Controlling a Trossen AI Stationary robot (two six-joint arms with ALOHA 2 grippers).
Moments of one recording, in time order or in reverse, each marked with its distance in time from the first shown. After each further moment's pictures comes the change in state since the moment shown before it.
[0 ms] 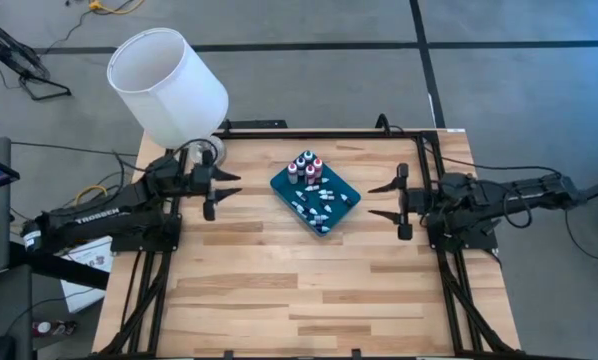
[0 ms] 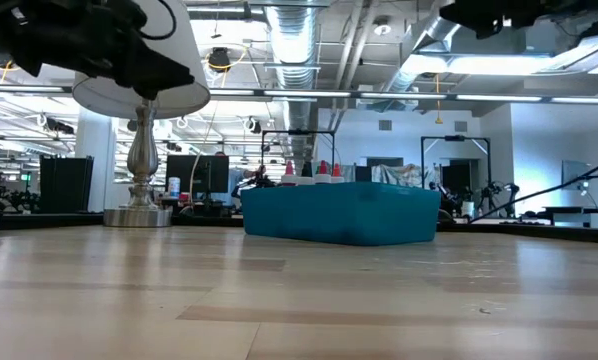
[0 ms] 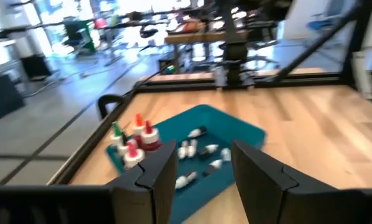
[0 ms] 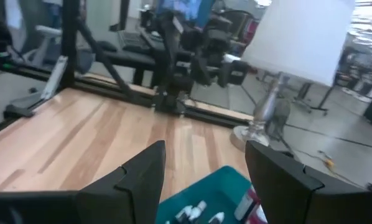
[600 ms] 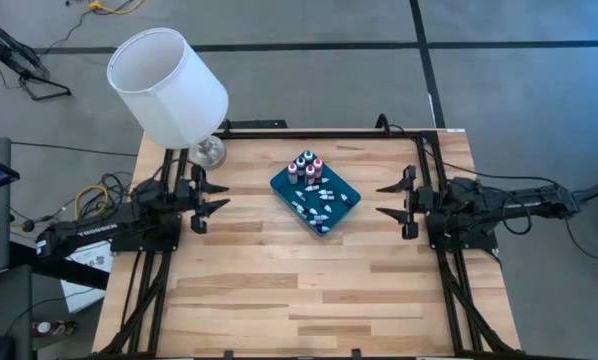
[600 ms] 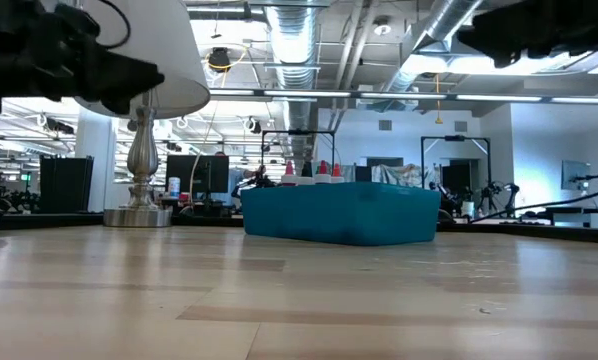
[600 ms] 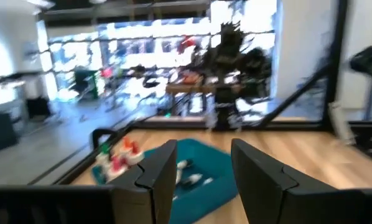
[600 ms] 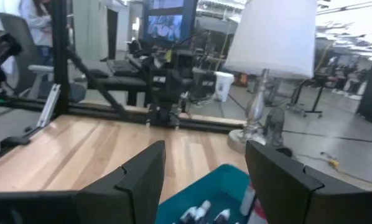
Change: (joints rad) left arm -0.124 -0.401 -0.306 0.155 -0.112 -0.137; right arm -0.050 -0.219 -0.218 0.113 -0.021 0.104
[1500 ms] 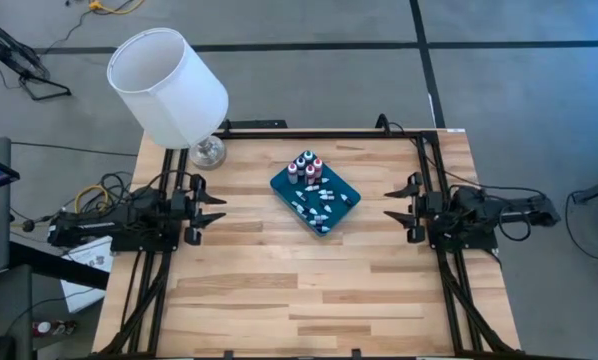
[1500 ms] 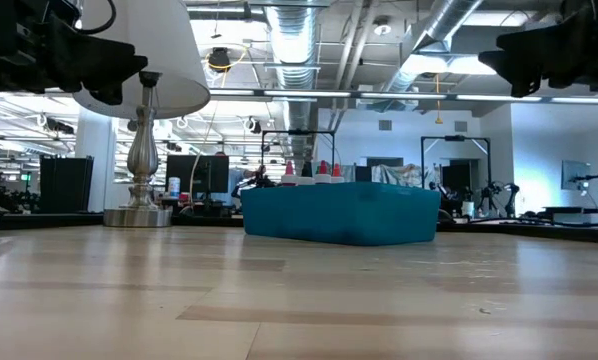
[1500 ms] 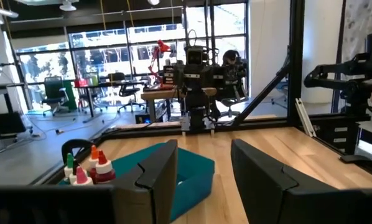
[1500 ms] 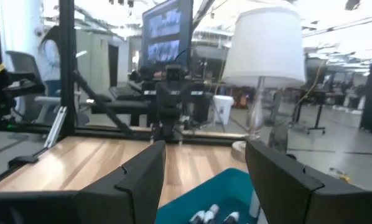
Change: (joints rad) left arm -0.239 -0.171 -0.005 -0.153 -0.115 0.057; right arm 0.026 -0.331 -0.223 0.019 0.020 0.044
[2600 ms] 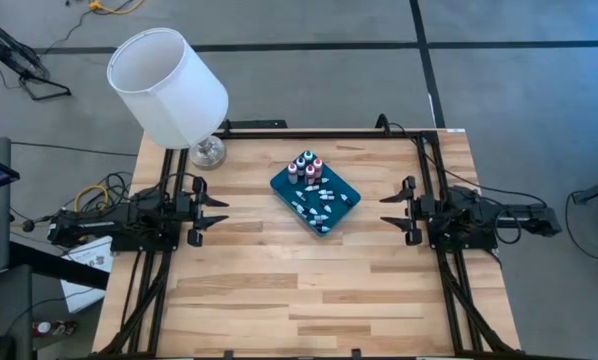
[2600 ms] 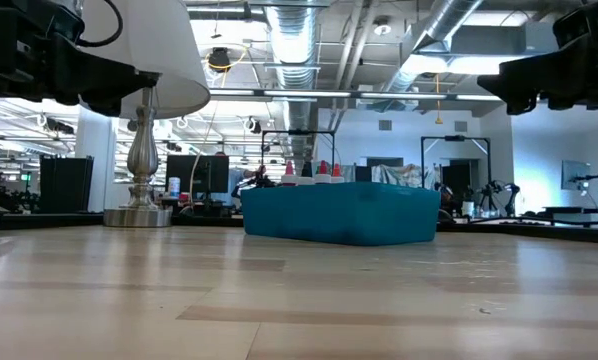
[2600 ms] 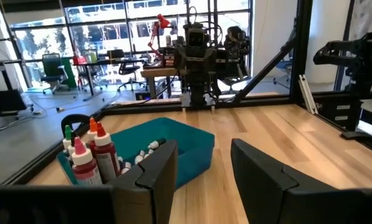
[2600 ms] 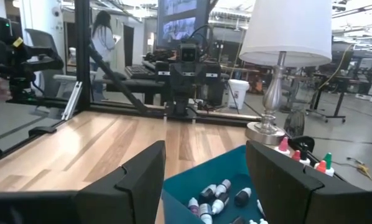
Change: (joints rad) left arm -0.021 0.001 -0.002 -0.099 -0.034 0.005; right arm -0.112 -0.037 -0.053 -0.072 -0.175 0.007
